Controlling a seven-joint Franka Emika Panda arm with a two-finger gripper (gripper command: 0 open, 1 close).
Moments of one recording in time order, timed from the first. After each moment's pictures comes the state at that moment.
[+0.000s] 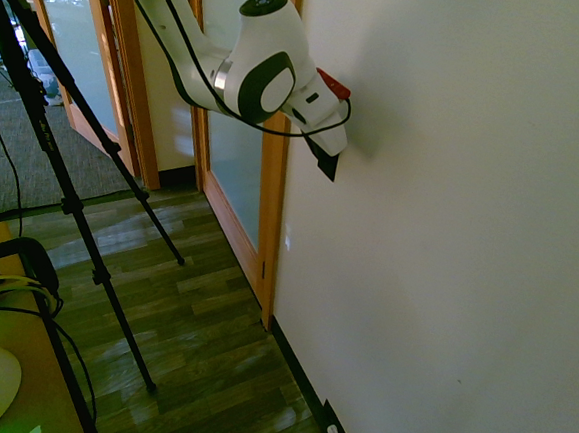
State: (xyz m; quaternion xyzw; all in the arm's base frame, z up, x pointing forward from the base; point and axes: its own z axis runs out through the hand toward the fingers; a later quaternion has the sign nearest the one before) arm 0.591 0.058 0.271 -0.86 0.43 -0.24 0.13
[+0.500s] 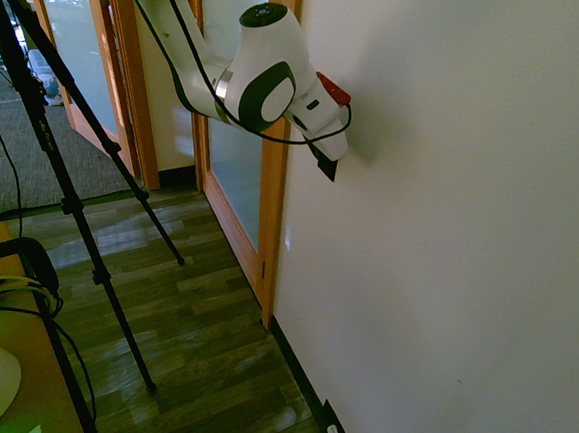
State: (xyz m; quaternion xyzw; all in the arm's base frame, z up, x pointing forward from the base) arm 0.587 0.056 0.265 -0.86 0.43 -0.25 0.15
